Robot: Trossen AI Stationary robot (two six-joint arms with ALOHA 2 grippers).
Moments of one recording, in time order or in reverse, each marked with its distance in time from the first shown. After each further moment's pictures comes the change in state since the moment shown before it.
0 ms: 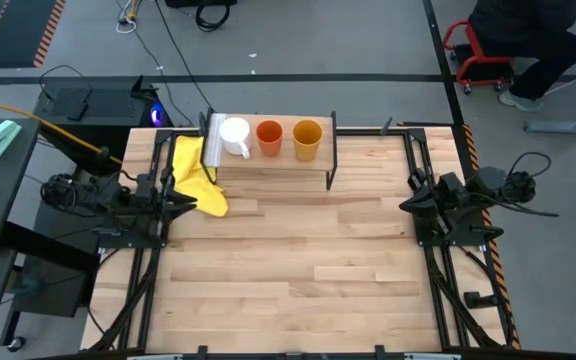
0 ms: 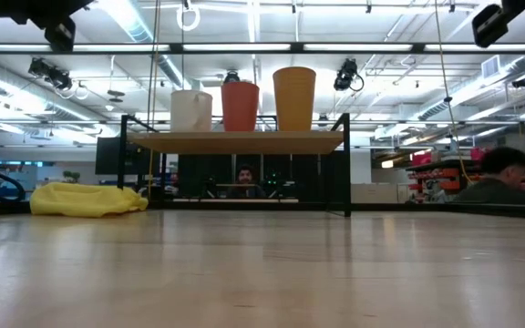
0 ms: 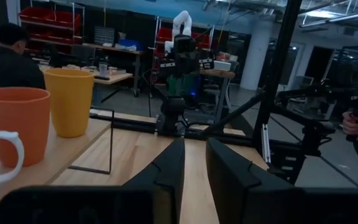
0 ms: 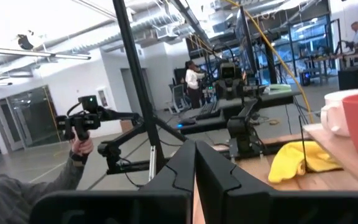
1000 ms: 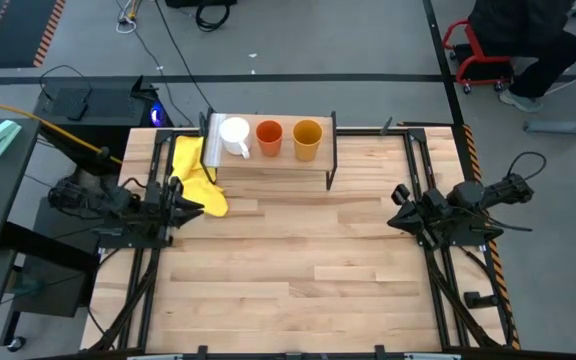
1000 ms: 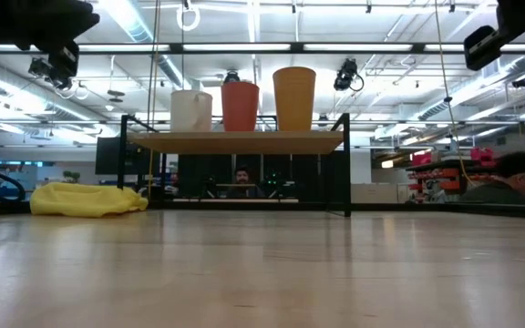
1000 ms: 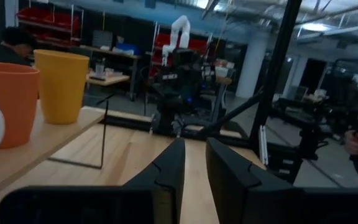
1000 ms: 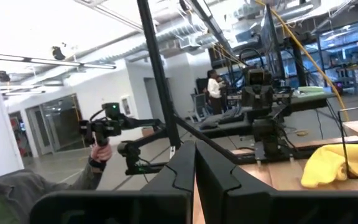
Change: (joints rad) left arm 0.000 -0.077 -0.174 0.135 0.004 -0.023; right arm 0.000 -0.001 -0.266 0.339 -0.089 0.007
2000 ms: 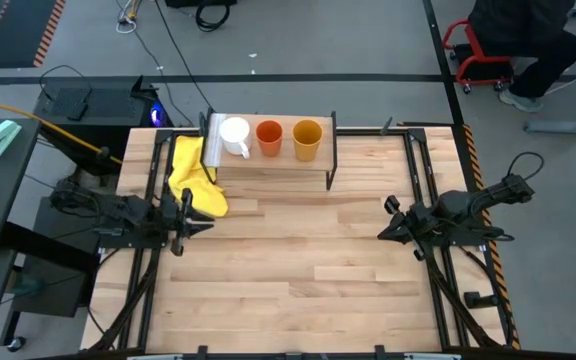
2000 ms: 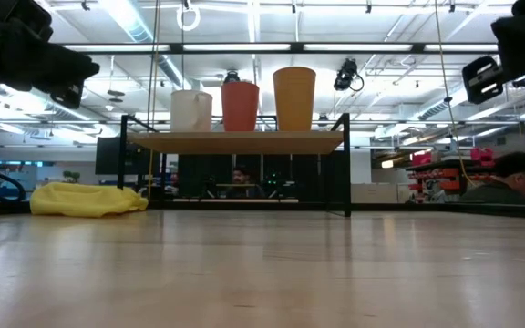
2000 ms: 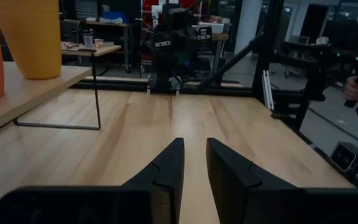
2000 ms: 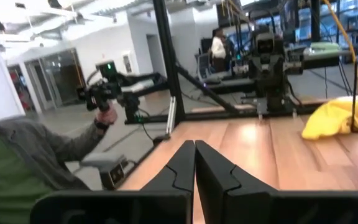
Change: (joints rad) left arm 0.000 0.002 -0.154 -0.008 0.055 0.060; right arm 0.000 0.000 -0.095 -0.084 -0.056 -0.038
